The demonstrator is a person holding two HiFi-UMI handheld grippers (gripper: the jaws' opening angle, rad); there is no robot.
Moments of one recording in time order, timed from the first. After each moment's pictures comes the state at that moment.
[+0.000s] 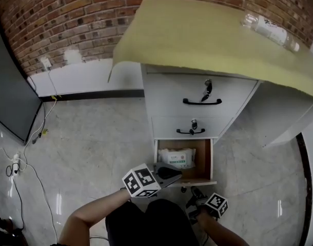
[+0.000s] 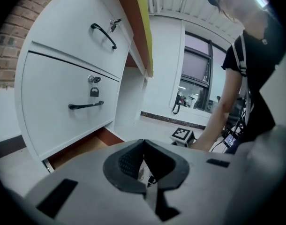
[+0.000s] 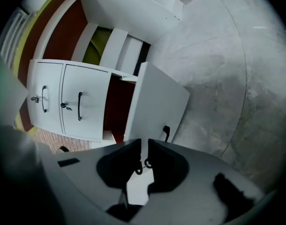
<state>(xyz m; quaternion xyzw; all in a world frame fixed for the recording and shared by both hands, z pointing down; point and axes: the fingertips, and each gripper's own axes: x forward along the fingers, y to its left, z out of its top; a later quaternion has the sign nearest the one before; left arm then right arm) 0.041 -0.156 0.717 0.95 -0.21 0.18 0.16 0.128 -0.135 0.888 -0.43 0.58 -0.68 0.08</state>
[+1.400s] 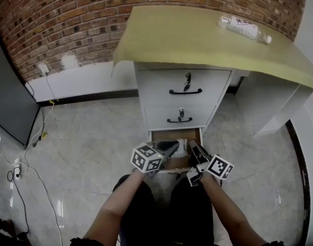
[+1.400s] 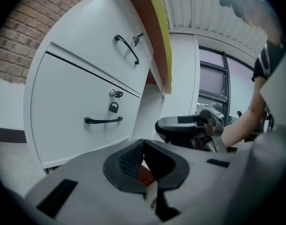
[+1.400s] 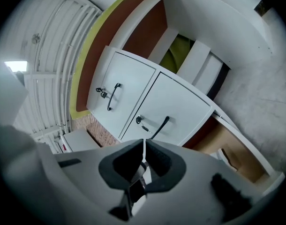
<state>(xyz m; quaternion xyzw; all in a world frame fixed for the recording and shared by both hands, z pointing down) 0.047 -0.214 0.697 0.93 -0.32 0.07 0.17 0.095 -0.230 0.674 -0.32 0.82 -0.43 0.18</state>
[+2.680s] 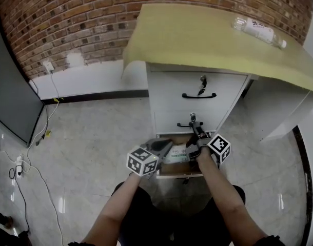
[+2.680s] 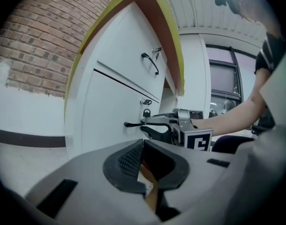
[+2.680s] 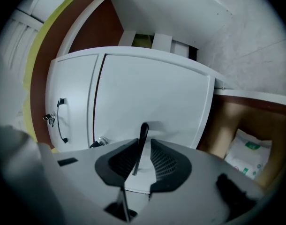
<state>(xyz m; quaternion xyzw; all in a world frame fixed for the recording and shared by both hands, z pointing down) -0.027 -0.235 0.702 0.90 -0.40 0.06 0.15 0.059 -0.340 0.712 -0.37 0.69 -0.57 0.26</state>
